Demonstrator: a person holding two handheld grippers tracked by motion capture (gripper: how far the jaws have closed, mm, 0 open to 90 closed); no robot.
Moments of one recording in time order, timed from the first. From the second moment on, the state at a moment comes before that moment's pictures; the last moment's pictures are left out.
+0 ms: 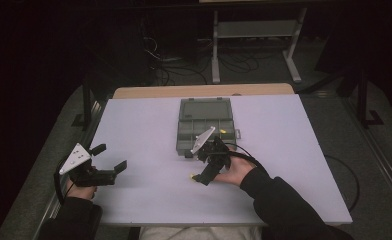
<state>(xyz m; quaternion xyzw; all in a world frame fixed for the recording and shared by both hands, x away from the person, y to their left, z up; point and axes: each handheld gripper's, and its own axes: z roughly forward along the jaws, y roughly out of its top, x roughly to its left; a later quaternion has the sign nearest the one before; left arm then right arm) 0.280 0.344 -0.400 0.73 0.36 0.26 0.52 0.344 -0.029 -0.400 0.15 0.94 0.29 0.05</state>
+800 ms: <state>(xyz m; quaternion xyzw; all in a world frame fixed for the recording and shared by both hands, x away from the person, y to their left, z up) 0.279 0.344 -0.400 0.73 0.36 0.25 0.53 0.341 -0.009 -0.423 0.13 0.96 0.26 0.02</state>
